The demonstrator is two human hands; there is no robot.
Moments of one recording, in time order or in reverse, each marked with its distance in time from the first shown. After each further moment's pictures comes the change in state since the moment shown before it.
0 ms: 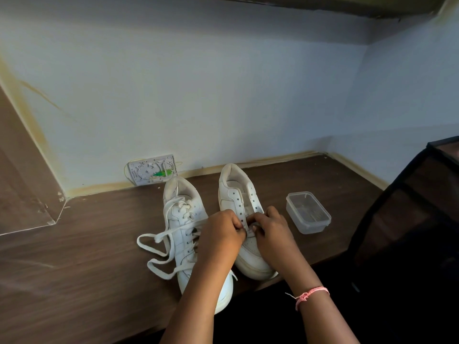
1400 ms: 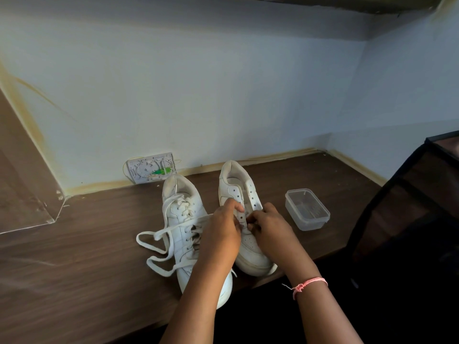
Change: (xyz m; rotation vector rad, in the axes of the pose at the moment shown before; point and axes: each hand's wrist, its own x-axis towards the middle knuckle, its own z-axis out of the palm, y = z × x) left_hand -0.001 -0.010 0.012 -0.038 0.057 0.171; right_hand 0.005 0.001 -0.001 -0.063 -0.060 -0.012
